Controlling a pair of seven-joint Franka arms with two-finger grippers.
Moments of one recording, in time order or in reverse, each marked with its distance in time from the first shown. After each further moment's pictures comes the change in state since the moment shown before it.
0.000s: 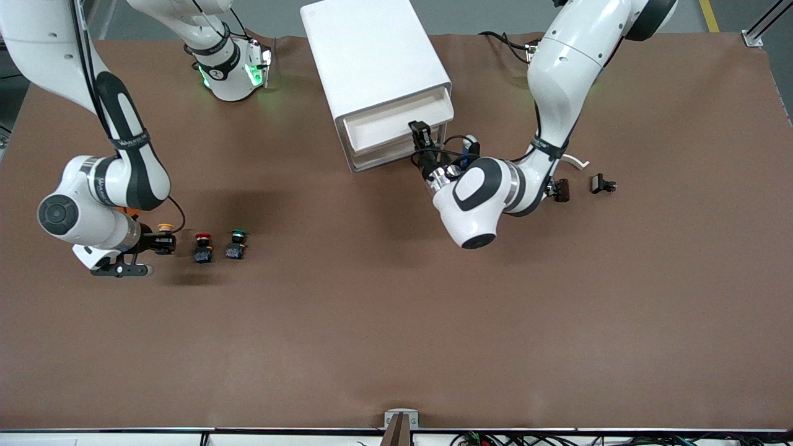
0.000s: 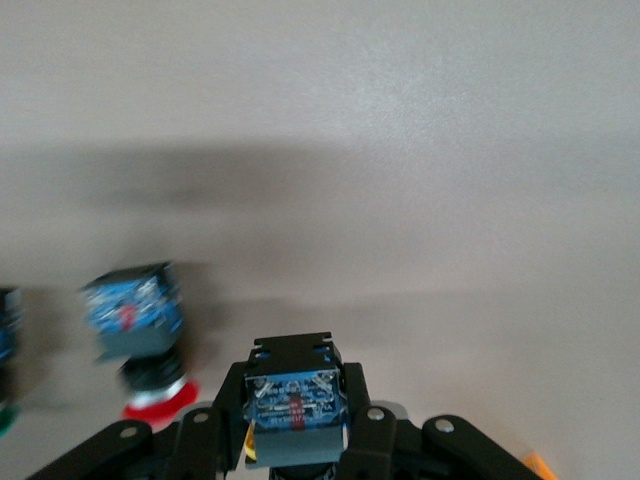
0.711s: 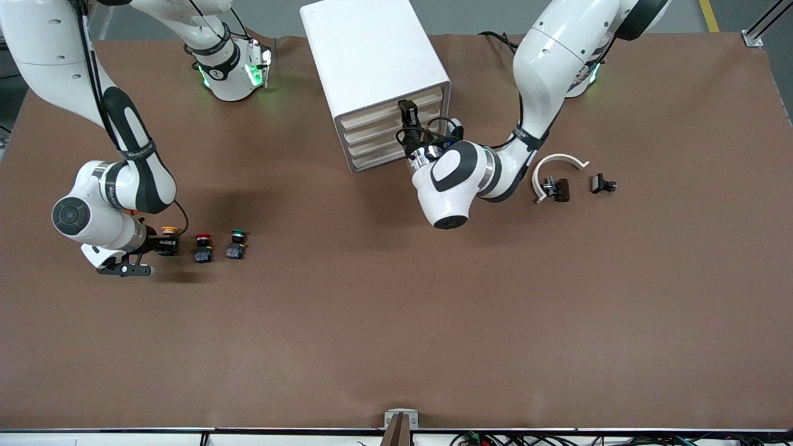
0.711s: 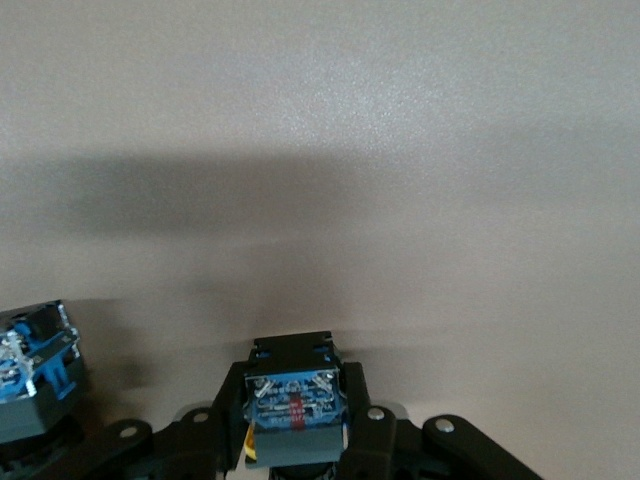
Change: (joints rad) left arm -0.017 -0.002 -0.127 -0.058 0.015 0.018 0.012; right arm -0.028 0.115 -0.018 -0.060 0.000 0.223 0.011
